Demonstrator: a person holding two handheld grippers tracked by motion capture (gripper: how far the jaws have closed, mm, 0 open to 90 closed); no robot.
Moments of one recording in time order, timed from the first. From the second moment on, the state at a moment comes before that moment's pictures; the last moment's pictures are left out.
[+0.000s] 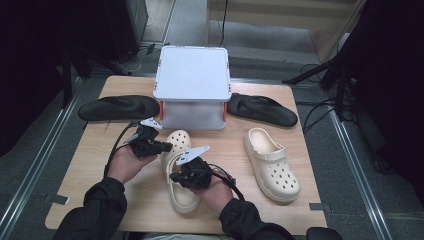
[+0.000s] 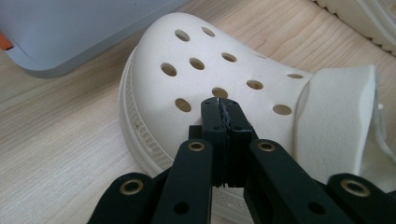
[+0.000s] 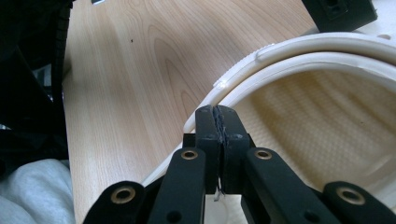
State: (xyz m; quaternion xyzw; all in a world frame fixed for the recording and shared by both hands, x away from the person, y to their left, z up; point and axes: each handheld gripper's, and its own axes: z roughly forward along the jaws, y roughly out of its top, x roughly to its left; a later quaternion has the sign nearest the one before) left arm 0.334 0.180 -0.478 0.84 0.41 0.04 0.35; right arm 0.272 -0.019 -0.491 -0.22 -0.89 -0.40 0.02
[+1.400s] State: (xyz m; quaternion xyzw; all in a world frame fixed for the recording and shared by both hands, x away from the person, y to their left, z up) left arm 0.369 0.206 -0.400 0.82 0.40 0.02 0.41; right arm 0.269 -0.083 -0.483 -0.32 -0.86 -0.40 -0.01
